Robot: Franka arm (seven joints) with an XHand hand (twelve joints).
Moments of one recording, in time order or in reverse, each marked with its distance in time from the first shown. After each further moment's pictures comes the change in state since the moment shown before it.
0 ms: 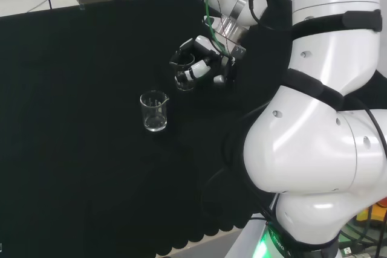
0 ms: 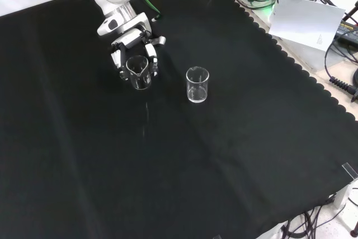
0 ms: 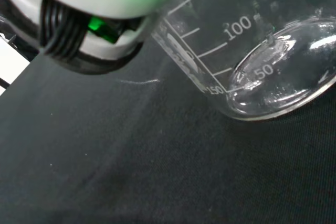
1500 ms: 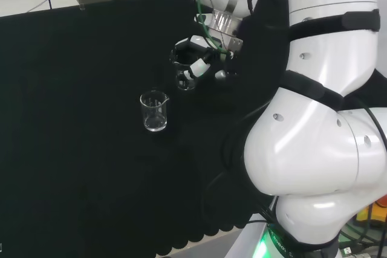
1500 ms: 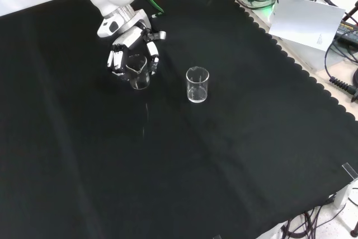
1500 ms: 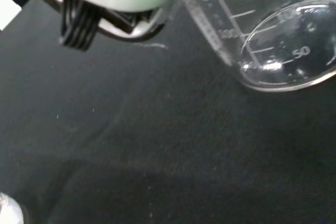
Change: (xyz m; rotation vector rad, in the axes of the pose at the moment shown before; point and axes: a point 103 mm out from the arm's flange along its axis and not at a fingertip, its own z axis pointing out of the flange) arm 0.015 -0.005 -0.008 0.160 -0.090 -0.007
